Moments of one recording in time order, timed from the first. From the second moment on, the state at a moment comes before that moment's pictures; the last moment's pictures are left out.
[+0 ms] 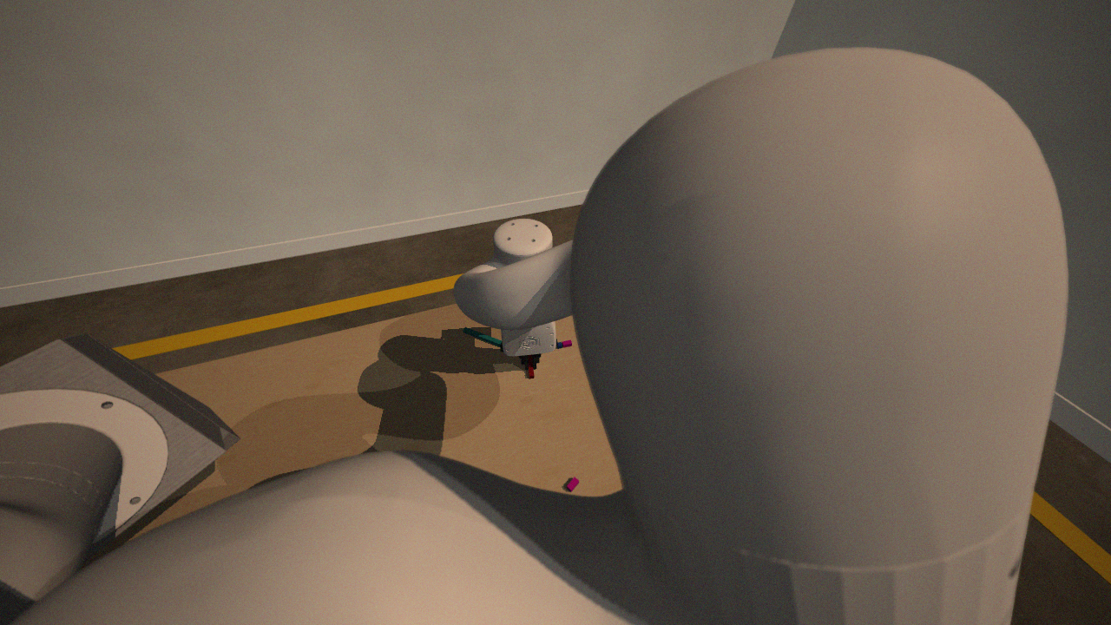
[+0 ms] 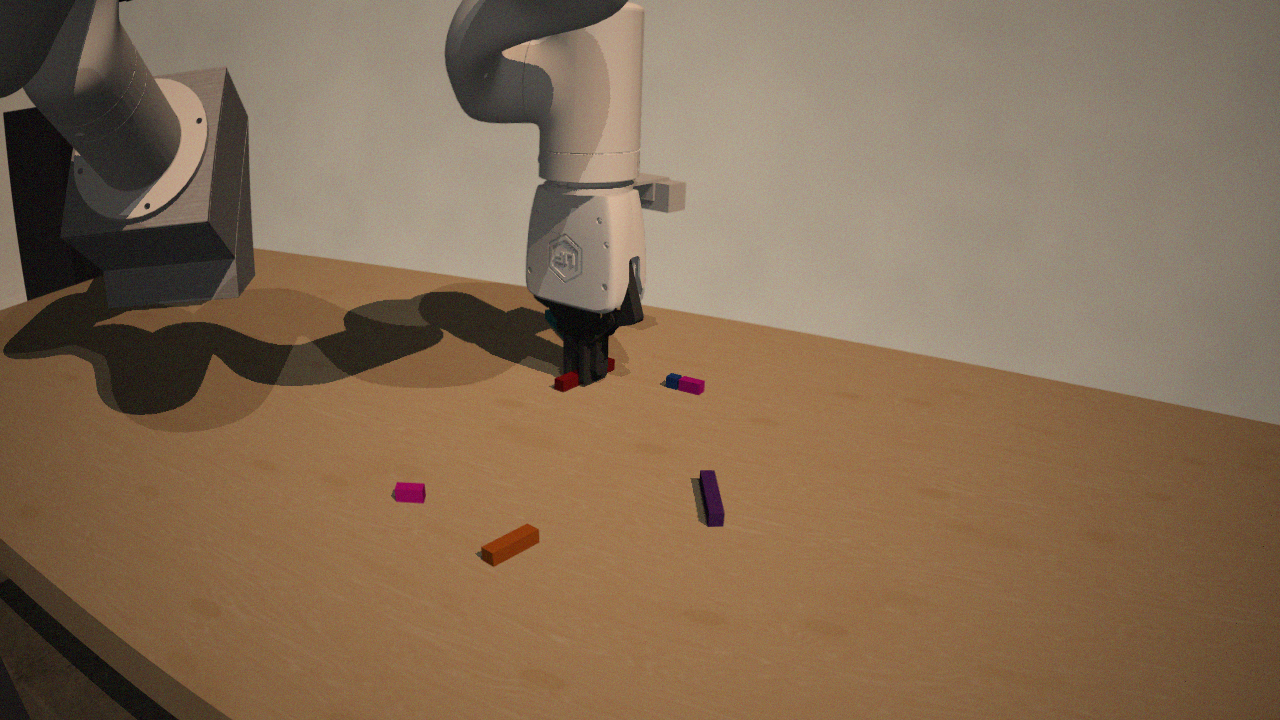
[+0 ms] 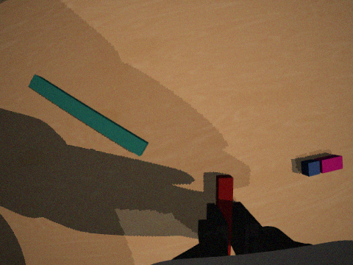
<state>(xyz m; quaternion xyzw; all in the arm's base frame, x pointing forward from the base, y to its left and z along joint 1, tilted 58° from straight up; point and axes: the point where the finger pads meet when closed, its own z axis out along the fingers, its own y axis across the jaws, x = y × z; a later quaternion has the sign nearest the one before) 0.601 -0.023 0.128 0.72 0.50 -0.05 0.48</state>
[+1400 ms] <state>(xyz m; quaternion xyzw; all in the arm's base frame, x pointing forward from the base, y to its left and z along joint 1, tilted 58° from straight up) 0.583 0.057 0.191 0.78 0.40 0.01 0.48</state>
